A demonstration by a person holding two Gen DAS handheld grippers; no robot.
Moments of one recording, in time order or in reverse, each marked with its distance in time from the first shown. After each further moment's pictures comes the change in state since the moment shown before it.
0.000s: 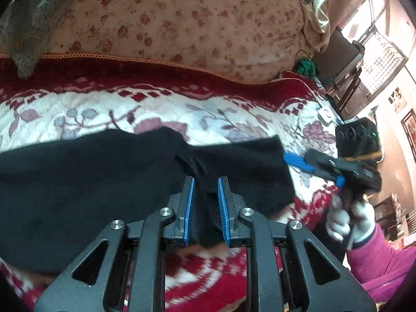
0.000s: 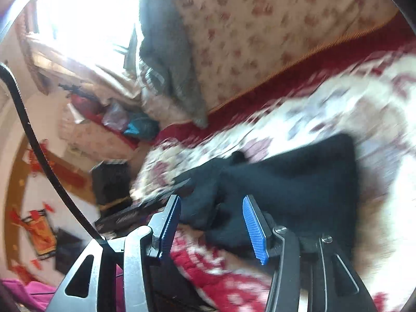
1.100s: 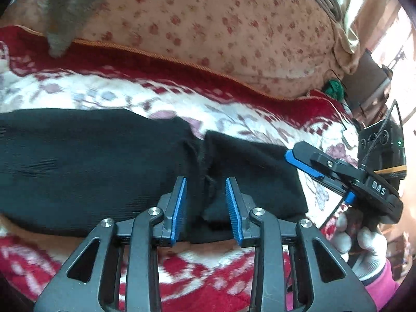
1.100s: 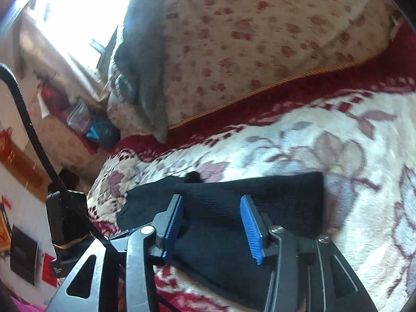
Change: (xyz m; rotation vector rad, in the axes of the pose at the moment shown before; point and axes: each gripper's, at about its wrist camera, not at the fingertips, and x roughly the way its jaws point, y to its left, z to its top) left arm 0.008 -0.011 -0.020 -0.149 -0.102 0.181; right arm 0.018 0.012 0.006 -0.091 -0.044 -0.168
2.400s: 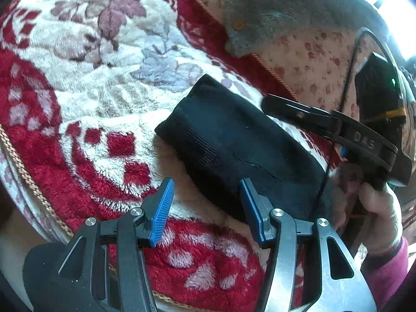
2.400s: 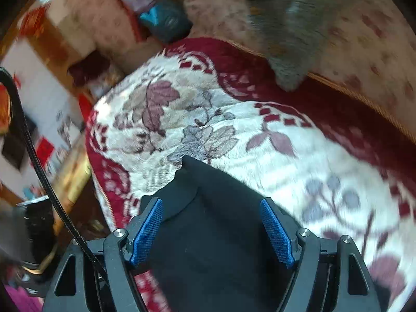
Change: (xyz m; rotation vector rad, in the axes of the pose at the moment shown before) left arm -0.091 0.194 -0.040 -0.493 -0.120 0.280; right arm 0.295 0.215 0.009 -0.572 0.471 0.101
